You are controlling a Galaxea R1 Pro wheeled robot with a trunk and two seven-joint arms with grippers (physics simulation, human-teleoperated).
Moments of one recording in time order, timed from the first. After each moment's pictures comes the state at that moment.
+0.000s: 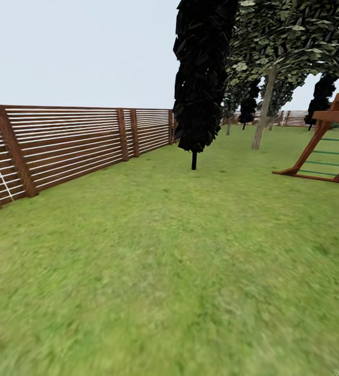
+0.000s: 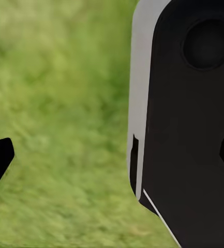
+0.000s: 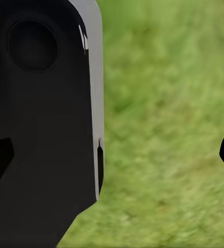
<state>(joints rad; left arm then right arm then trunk) 0.01 0.11 0.01 -0.07 0.00 0.01 -0.01 -0.06 -0.09 0.01 0.04 -0.01 -0.01 -0.02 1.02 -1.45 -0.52</state>
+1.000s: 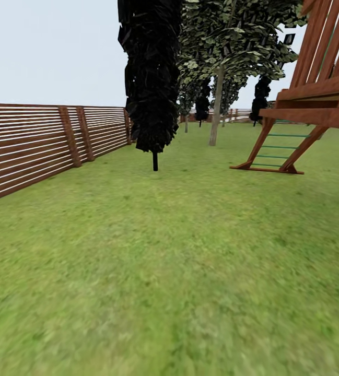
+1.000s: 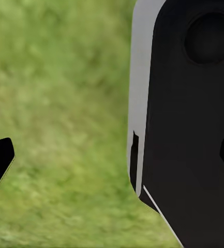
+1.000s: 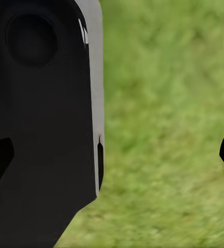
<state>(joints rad) 0.01 0.11 0.01 -0.07 0.00 0.01 -0.01 -0.06 -0.09 0.01 0.04 -0.01 -0.01 -0.02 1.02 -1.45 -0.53</state>
